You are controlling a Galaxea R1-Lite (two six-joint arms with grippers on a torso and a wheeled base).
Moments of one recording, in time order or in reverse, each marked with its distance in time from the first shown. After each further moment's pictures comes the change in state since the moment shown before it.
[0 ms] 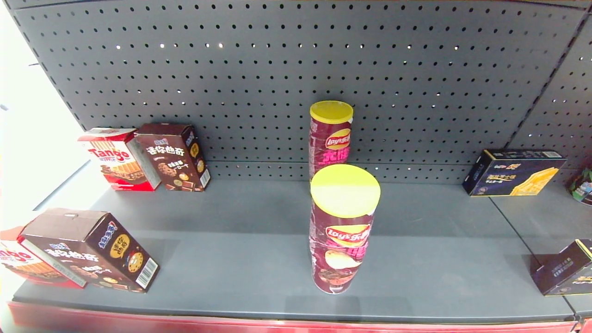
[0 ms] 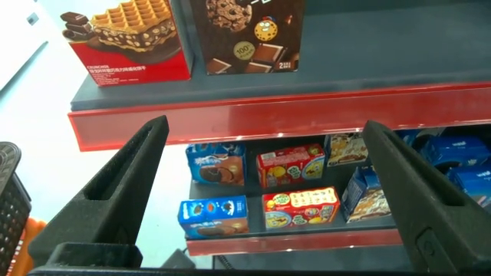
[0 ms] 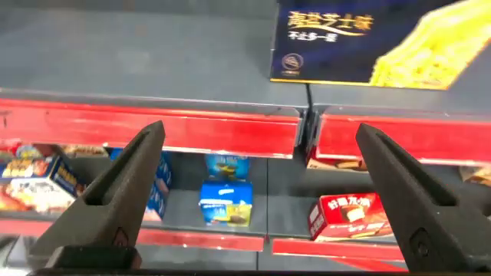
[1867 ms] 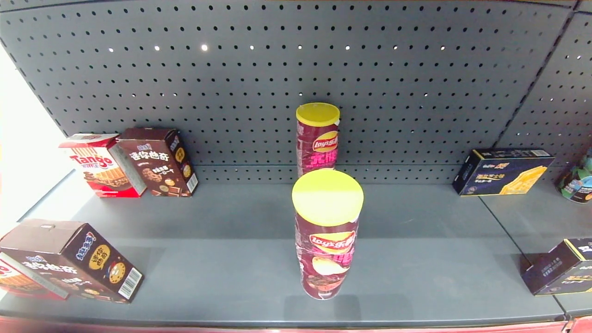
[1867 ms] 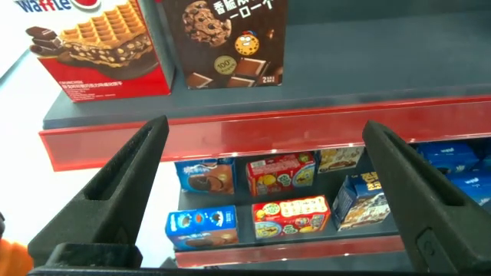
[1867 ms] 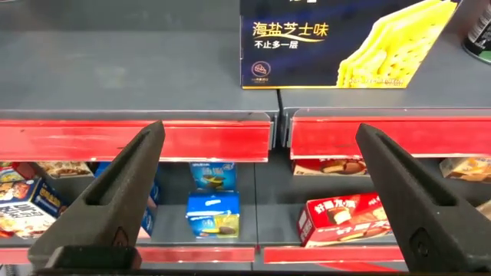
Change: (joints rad) left arm 0.000 0.000 0.001 -0.004 0.002 -0.012; right arm -0.021 -0.046 0.003 0.001 0.003 0.004
